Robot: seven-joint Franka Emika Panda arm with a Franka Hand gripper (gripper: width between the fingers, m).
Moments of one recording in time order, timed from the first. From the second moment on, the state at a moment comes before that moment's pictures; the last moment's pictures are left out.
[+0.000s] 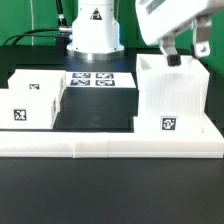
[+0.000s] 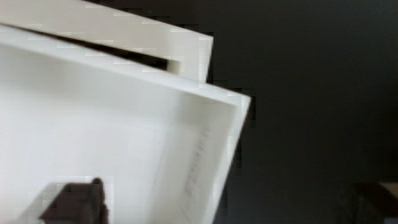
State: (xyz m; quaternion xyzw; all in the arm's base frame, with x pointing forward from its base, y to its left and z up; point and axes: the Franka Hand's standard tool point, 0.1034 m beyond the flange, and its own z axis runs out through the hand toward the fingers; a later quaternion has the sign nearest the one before) arm 0.627 0.094 0.145 -0.78 0.58 -0.10 0.20
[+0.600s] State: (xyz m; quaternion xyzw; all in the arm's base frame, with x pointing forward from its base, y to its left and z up) arm 0.616 0.085 0.148 -0.90 0.39 -0.10 0.14
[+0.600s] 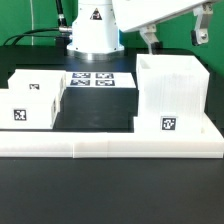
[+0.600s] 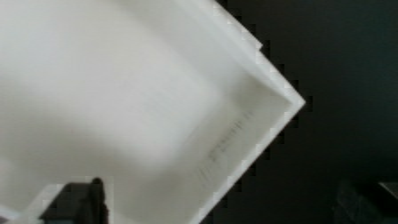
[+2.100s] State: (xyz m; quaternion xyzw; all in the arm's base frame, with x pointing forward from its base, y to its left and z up) arm 0.586 -0.029 0.130 -0.99 -0.05 -0.14 0.05
